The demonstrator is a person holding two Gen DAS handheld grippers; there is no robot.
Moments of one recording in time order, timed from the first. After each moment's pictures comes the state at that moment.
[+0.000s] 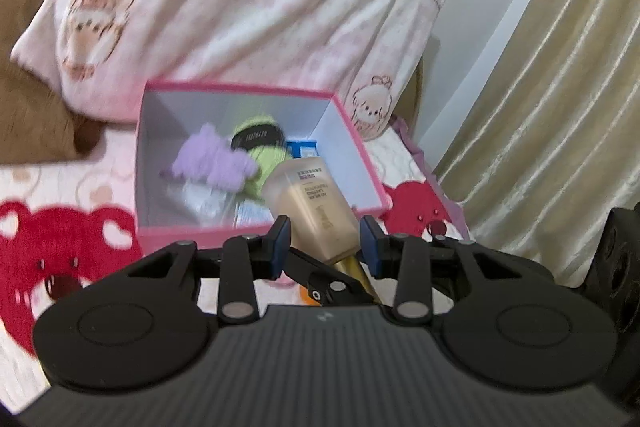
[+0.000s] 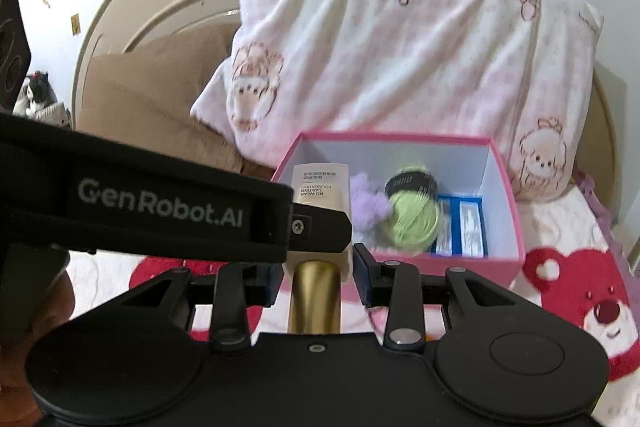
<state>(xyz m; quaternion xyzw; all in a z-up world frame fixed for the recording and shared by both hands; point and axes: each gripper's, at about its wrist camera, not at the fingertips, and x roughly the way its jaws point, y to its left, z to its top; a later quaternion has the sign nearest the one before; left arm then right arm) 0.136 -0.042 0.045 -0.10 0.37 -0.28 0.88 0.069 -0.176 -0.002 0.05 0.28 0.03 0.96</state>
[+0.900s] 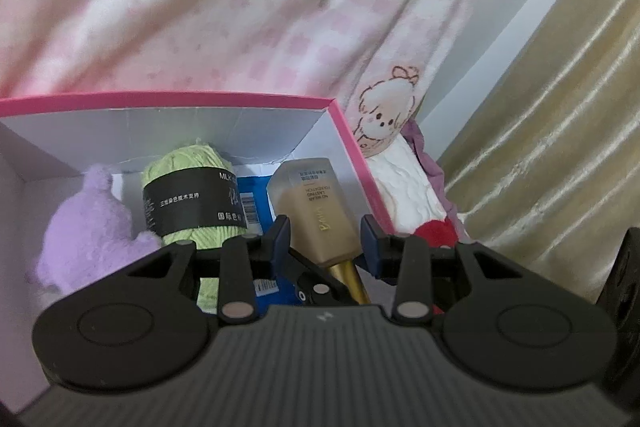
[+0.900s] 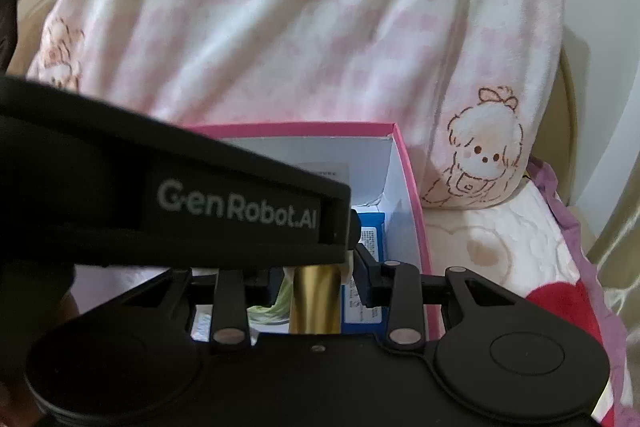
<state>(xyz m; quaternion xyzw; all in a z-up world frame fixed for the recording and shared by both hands) 0.315 -0.151 -0.040 -0.13 0.43 -0.32 0.84 0.214 -0.285 -0.068 0.03 0.35 -0.09 0.93</state>
